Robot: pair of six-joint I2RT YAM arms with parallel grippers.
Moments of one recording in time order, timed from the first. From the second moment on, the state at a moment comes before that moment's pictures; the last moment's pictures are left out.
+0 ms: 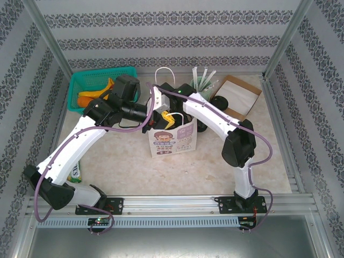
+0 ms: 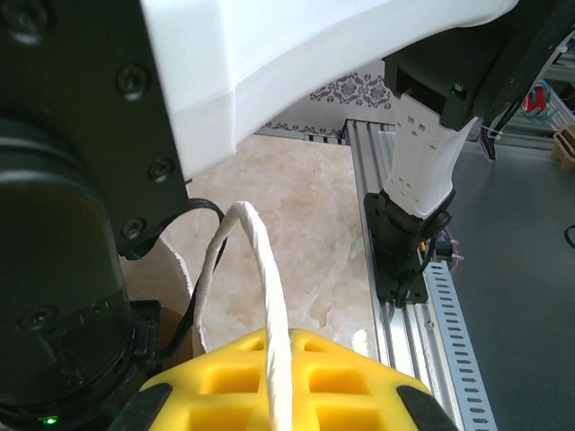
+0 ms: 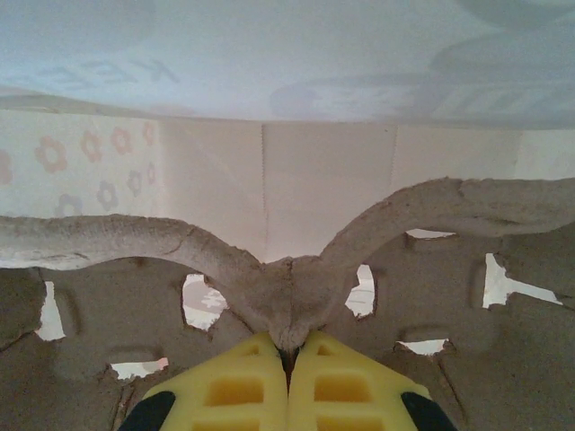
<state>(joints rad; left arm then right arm) -0.56 1.37 1.55 -0.83 0.86 0.43 0.73 2.02 1.94 -1.34 -0.11 0.57</state>
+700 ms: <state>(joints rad) -0.31 1.32 1.46 -0.72 0.83 0.27 0.74 1.99 1.83 -1.23 -0.10 0.52</state>
